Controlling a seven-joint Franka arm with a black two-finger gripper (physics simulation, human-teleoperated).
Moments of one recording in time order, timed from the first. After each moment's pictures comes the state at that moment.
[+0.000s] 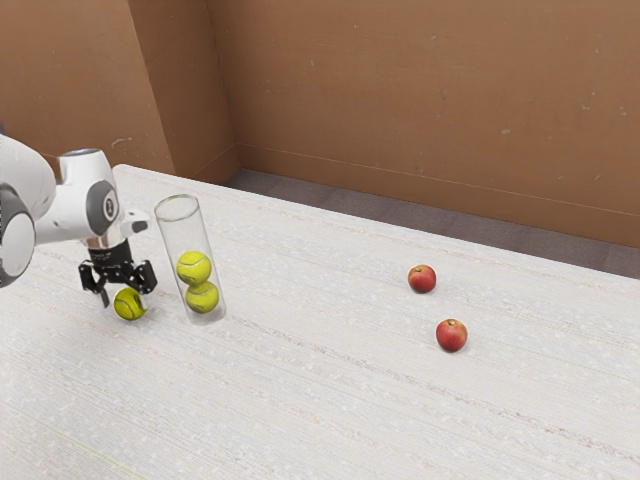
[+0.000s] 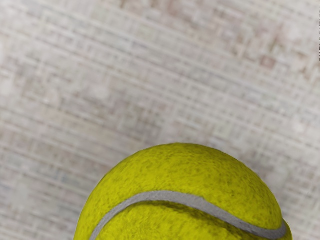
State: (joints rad) arm 0.07 0.53 0.41 -1.83 -0.25 2.17 0.24
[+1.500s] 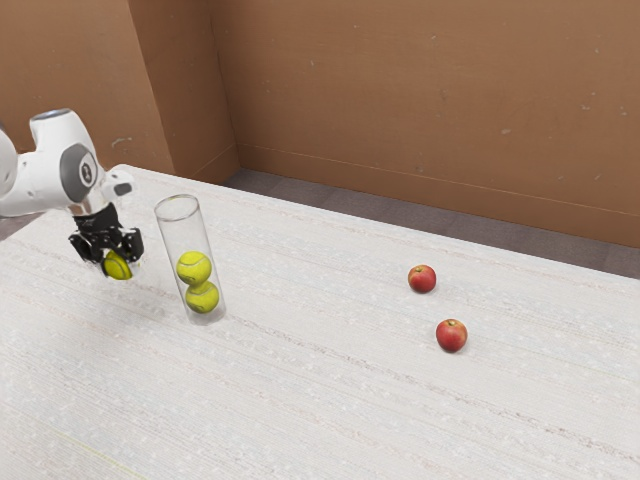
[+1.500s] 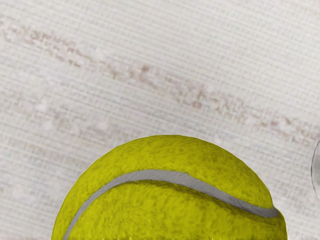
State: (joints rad) arm 0.04 0.36 0.44 -1.87 -0.25 2.16 0.28
